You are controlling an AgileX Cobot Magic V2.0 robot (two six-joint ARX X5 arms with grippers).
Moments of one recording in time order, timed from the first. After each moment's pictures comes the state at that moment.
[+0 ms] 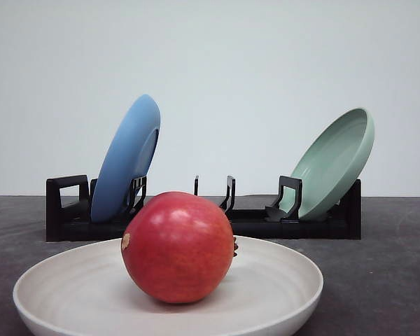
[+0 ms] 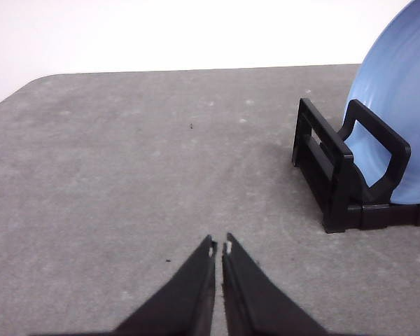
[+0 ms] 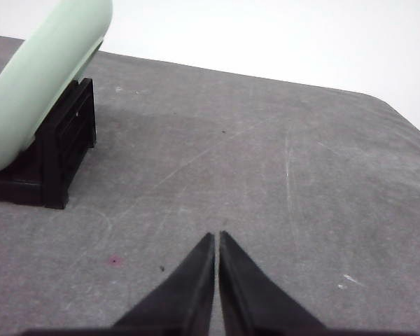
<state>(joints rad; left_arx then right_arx) -0.04 0.00 0.02 -0.19 -0.05 0.04 0.02 0.01 0.02 -0.16 0.05 -0.10</state>
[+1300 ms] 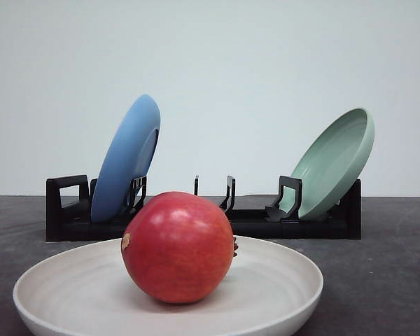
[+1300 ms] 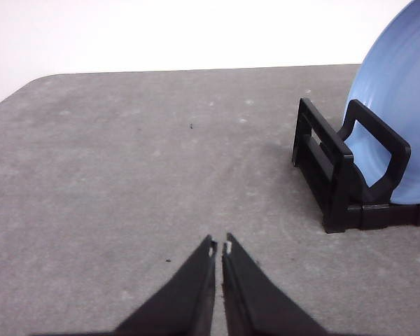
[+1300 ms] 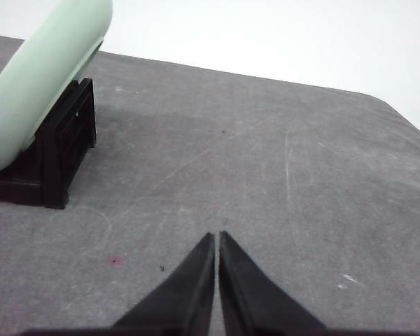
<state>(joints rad) -0.04 0.00 0.02 -0.19 -0.05 0.04 0.02 0.01 0.02 -0.16 0.05 -0.10</state>
